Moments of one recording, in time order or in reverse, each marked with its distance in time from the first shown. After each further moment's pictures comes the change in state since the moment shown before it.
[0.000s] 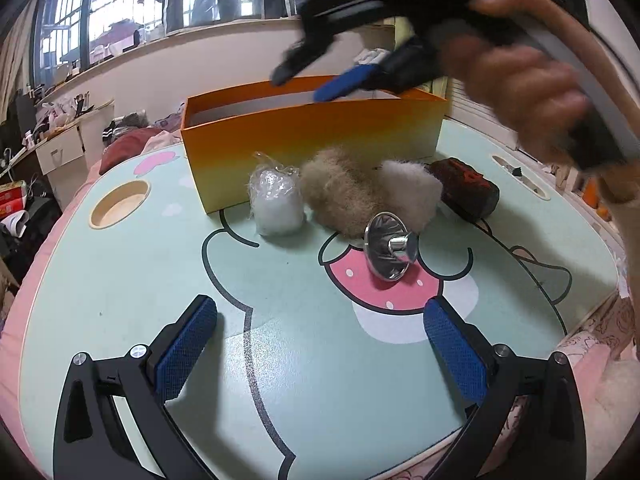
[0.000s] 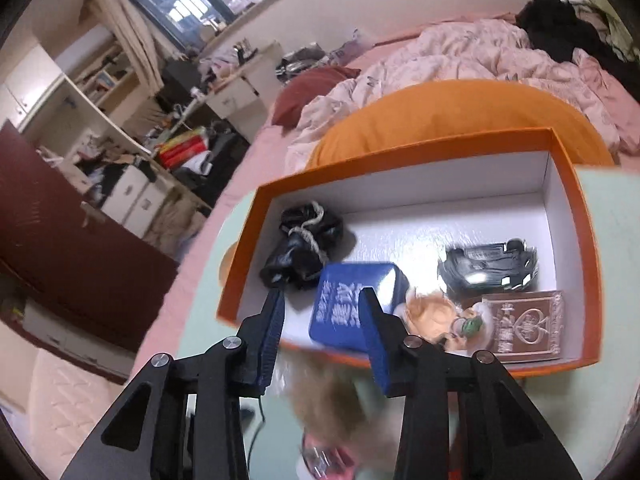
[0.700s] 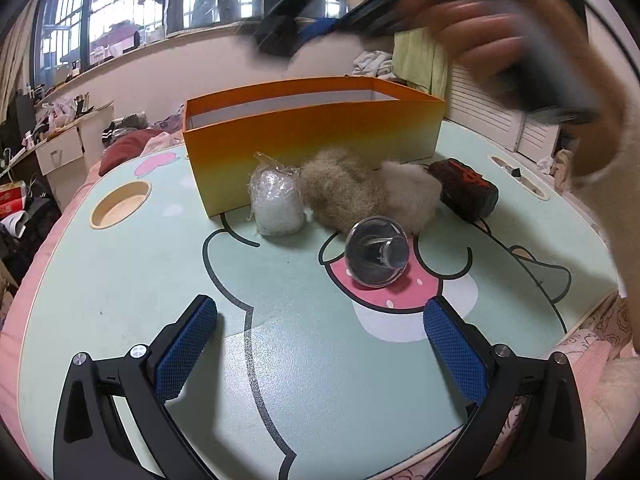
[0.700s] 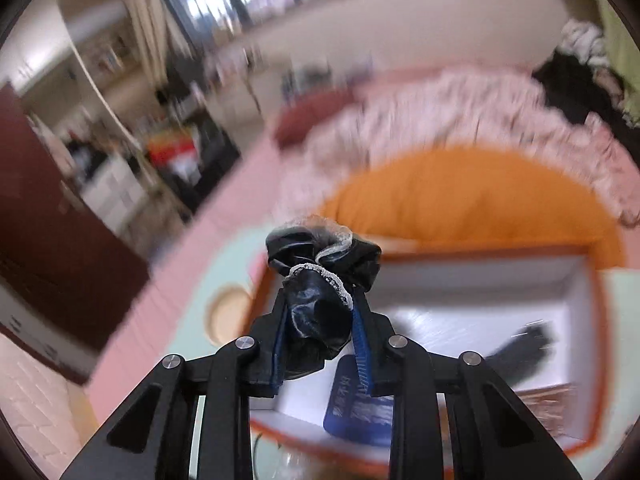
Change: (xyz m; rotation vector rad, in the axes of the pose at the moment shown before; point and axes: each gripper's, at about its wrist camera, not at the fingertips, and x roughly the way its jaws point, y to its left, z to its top) left arm -0.002 -0.001 -0.002 -0.002 -0.009 -0.001; right arm -0.034 0.014 0.019 -0.124 -0.214 -0.019
